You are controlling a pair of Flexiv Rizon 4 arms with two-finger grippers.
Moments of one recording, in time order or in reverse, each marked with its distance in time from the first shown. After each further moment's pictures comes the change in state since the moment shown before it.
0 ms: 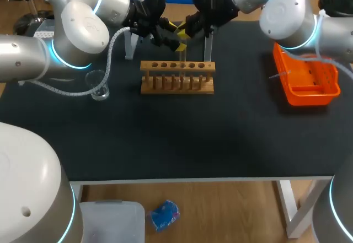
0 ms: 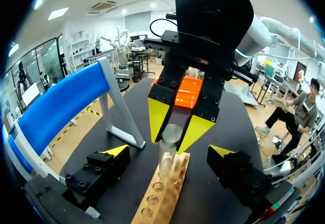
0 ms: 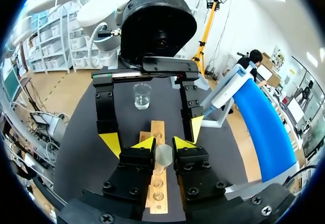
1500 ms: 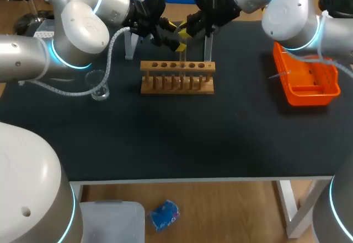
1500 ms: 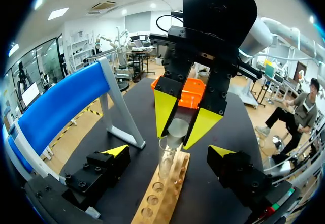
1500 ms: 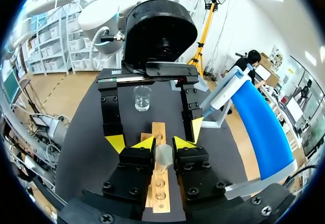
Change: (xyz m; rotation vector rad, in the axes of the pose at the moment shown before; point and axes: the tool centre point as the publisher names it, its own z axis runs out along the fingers) left arm 0.000 0.000 0.000 0.000 0.000 0.000; right arm 0.003 0.003 -0.007 -0.012 -0.010 0.011
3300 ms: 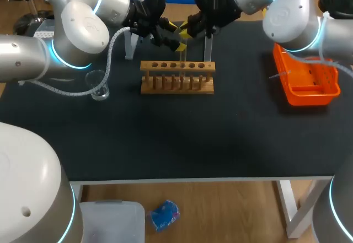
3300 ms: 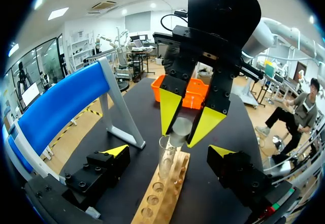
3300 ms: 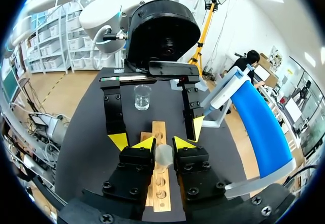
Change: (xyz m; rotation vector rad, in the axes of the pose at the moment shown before) left arm 0.000 0.000 0.000 0.000 0.000 0.000; right arm 0.003 0.000 -0.003 0.004 -0.013 -0.007
